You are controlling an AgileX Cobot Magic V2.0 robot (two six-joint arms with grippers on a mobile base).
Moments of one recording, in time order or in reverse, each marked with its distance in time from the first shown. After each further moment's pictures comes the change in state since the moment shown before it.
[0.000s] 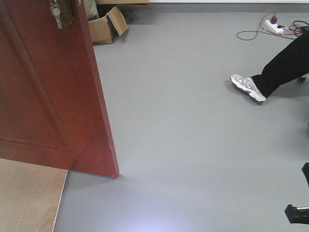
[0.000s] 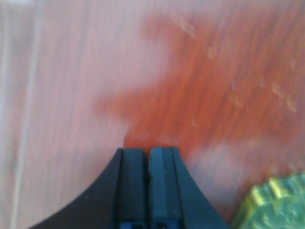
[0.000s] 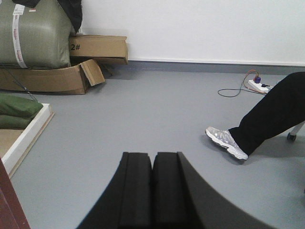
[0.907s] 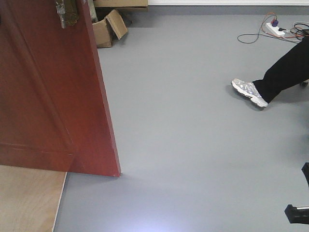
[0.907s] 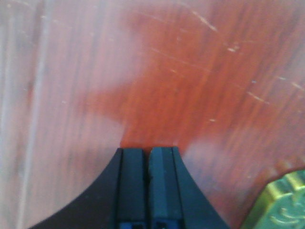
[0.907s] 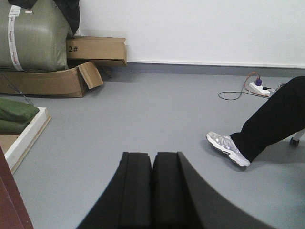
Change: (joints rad) left arm 0.000 0.005 0.000 0.002 0.009 0.000; right arm 0.000 0.000 0.000 0.000 0.000 0.000
